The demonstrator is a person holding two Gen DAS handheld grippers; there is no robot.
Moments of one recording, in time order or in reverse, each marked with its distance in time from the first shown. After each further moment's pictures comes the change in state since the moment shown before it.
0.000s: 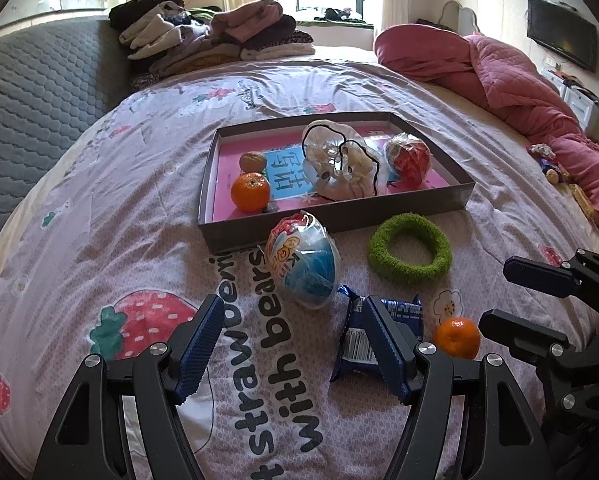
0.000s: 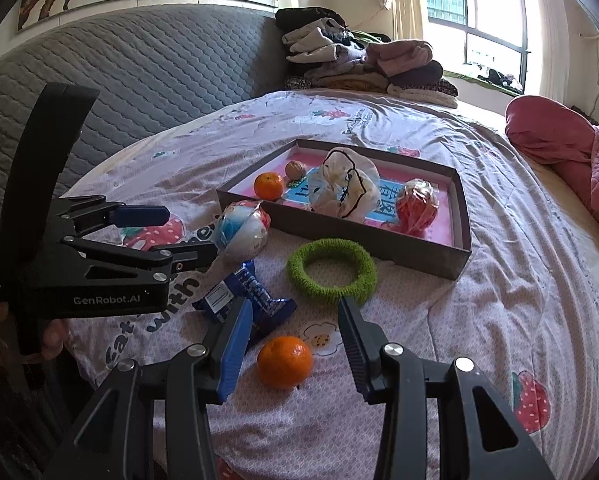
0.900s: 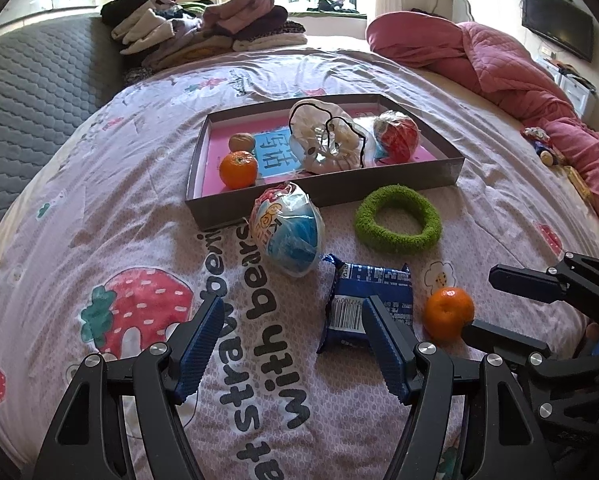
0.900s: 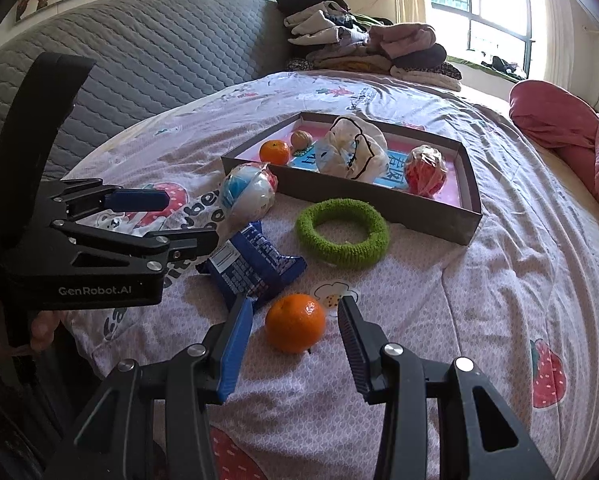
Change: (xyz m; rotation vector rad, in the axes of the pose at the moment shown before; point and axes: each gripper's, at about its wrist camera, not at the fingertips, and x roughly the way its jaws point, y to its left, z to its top) left arm -0.001 -0.010 -0.017 0.022 0.032 -0.009; right arm 0.006 0.007 -0.022 -0.001 0.062 0.007
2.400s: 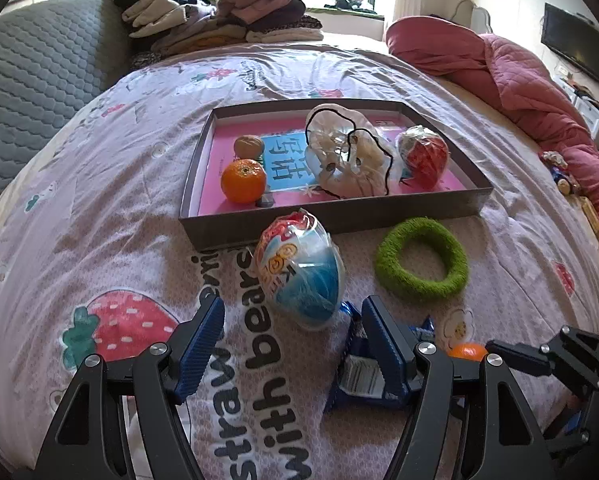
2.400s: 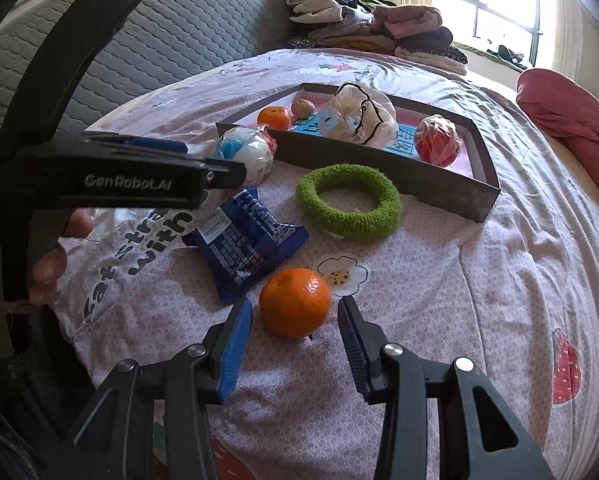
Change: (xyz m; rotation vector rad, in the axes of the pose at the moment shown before) left arm 0.037 0.011 0.033 -0.079 0.024 -0.007; right arm 0.024 0.003 -0.009 -0.009 0.077 -0.008
